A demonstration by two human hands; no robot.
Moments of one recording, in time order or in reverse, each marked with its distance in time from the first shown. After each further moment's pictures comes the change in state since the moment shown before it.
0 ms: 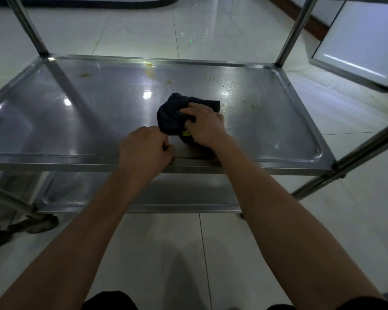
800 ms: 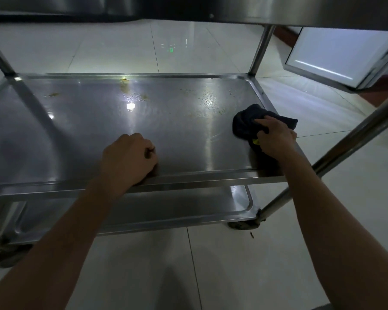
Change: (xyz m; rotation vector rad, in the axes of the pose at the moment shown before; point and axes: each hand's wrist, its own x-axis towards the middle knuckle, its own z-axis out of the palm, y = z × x) left_hand 0.041 0.004 0.017 -0.052 -0.069 0.030; right_hand -0.064 0.169 -0.121 -0.141 0.219 0.406
